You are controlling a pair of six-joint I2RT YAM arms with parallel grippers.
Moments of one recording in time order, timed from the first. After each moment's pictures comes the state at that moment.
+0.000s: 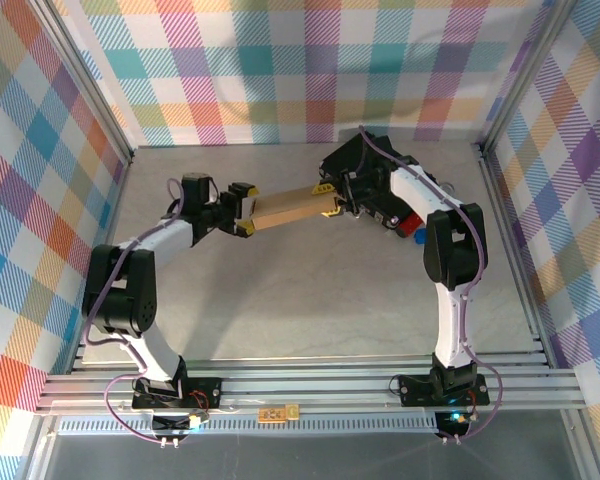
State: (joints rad) left arm -0.16 1.72 1.03 0.07 0.64 -1.60; right arm 0.28 2.14 1.79 -0.76 -1.29 1.18
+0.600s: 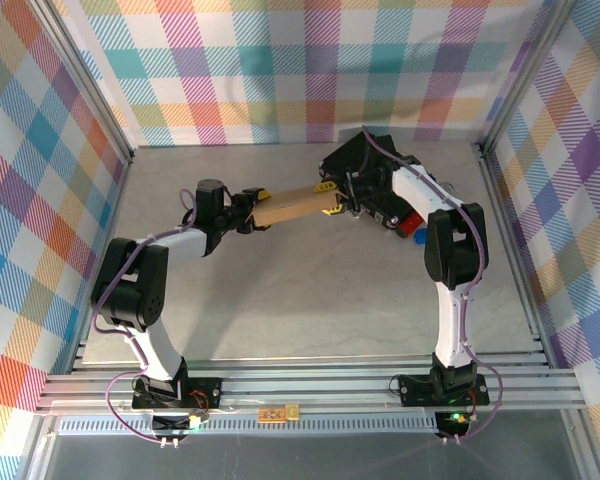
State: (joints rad) left arm -0.24 1.77 0.97 0.36 0.58 -1.94; right arm 0.27 2.15 1.79 -0.73 -1.29 1.24
